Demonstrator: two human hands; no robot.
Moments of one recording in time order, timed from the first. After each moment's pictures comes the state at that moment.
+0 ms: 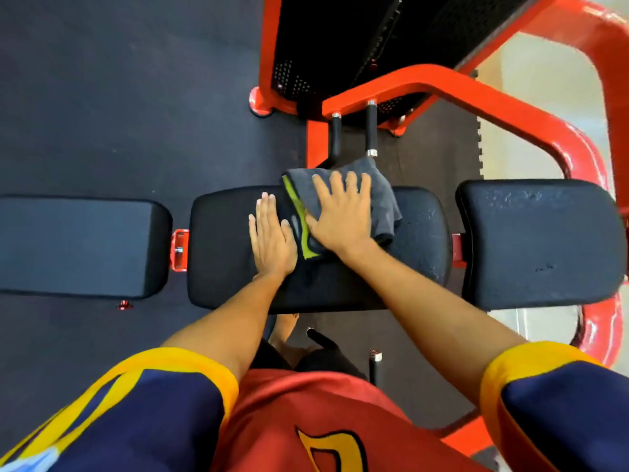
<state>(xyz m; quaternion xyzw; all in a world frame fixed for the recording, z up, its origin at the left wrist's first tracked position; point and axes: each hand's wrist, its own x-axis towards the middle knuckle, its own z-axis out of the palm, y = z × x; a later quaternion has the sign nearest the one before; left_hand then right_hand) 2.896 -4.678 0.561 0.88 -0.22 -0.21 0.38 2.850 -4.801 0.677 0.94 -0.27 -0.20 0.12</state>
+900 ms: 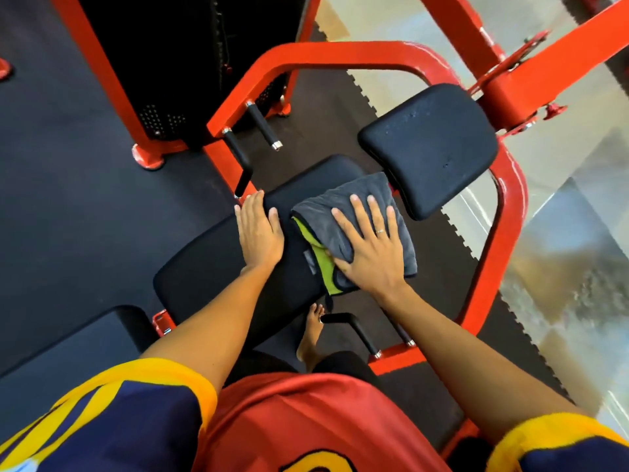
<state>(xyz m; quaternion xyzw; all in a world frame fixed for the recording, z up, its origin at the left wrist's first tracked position) 2.922 -4.728 0.604 0.75 -0.47 -0.24 0.40 2.708 -4.722 0.714 0.86 -0.50 0.01 0.12</state>
